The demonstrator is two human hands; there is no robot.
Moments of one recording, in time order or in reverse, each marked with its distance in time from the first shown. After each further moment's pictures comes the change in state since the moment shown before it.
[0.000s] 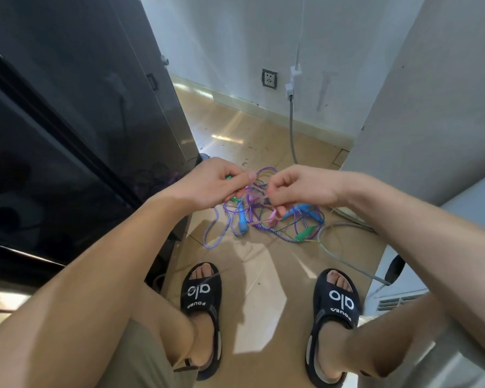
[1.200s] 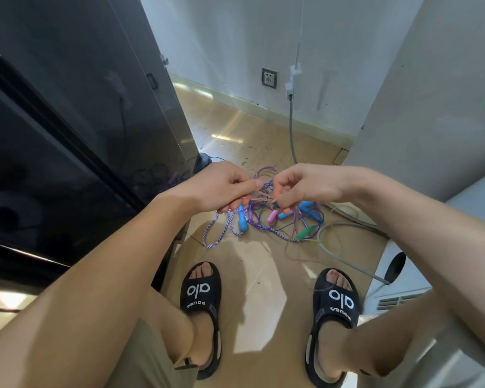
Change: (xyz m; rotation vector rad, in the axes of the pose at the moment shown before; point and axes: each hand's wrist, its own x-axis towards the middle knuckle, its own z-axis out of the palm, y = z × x) left_hand 0.000 0.007 0.006 0.040 -0.108 -0.021; right_hand -0.004 0.003 -0.010 -0.065 0.032 0.073
